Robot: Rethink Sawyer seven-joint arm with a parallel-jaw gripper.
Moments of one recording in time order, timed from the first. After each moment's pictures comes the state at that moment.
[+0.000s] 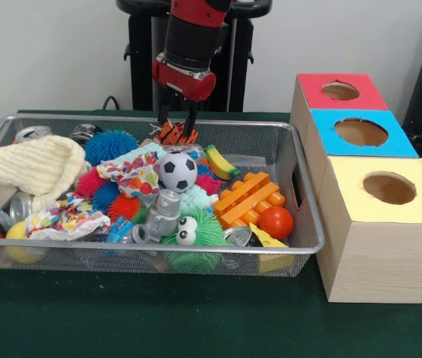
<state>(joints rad) -0.24 -0.56 -0.20 2.17 0.05 -0.19 2.02</state>
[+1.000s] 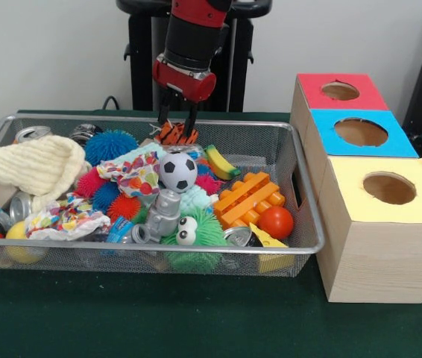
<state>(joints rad) -0.24 -0.56 -0.20 2.17 0.05 -0.22 2.02</state>
